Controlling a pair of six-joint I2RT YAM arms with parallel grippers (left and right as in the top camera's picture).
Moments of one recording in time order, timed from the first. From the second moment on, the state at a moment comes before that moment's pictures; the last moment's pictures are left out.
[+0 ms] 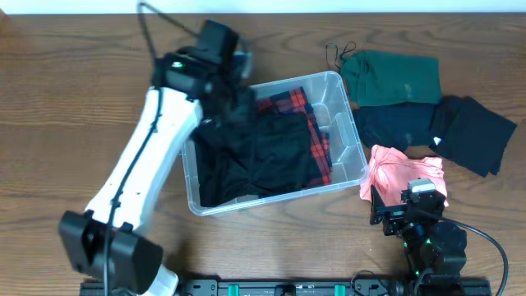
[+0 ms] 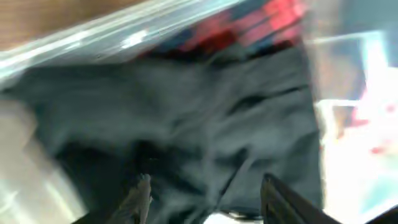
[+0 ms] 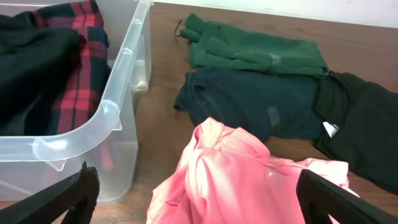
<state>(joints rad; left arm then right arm) -0.33 1.72 1.69 -1.27 0.16 -0.23 0.02 0.01 0.14 -0.51 -0.11 -0.05</state>
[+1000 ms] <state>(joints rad) -0.02 1.74 1.33 -1.05 0.18 -0.25 0.02 0.01 0.14 -0.51 -0.11 -0.05</state>
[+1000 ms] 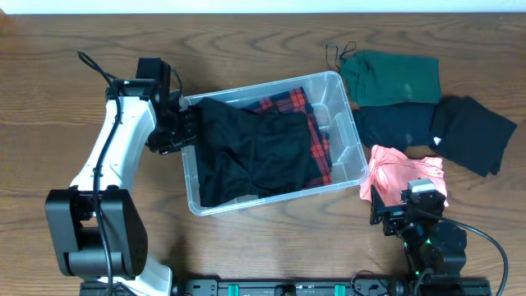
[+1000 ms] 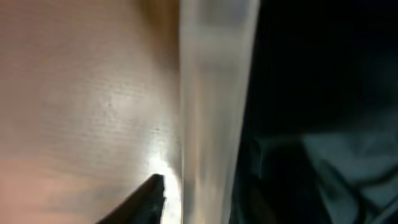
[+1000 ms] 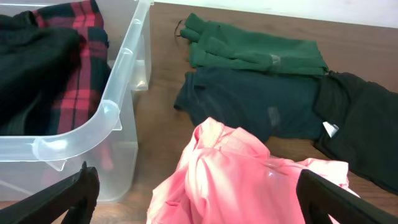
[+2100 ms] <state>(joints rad) 0.02 1.76 1.32 -0.64 0.07 0.07 0.02 0.01 0.14 -0.51 -0.11 -0.05</state>
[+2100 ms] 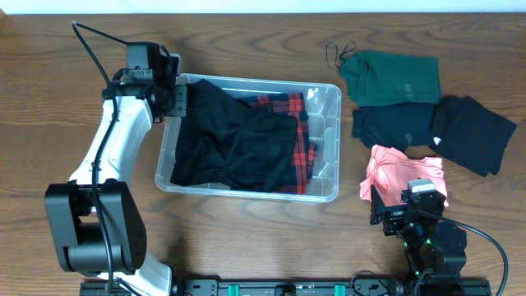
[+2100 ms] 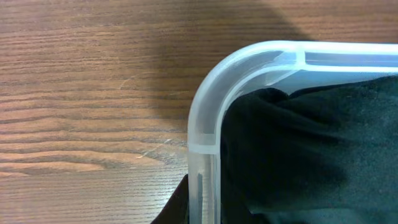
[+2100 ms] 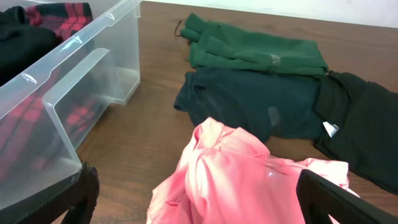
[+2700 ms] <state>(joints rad) 0.03 1.79 1.32 -0.62 0.03 -0.04 0.02 0.01 0.14 -0.51 -0.11 -0.05</state>
